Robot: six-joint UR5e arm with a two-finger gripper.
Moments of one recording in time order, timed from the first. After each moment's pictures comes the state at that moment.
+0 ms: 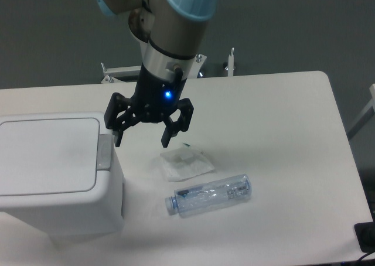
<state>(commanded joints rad) 2.33 -1.77 -1.41 -1.27 1.13 0.06</state>
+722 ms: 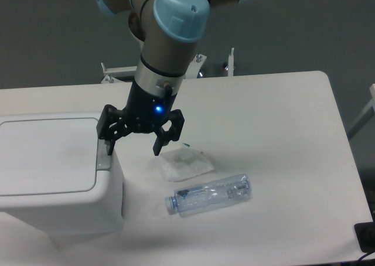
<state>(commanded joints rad) 2.31 -1.80 -1.42 -1.27 1.14 0.06</state>
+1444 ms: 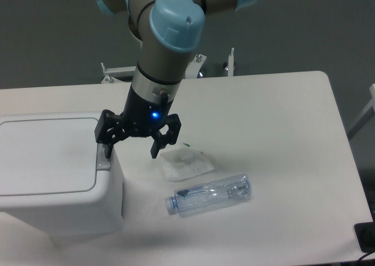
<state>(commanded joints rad) 2.30 -1.80 -1.42 -1.27 1.15 0.06</state>
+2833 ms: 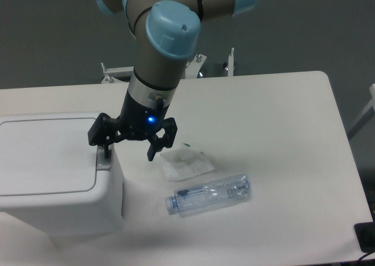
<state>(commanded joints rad) 2.29 -1.81 -1.42 -1.26 1.15 0.07</state>
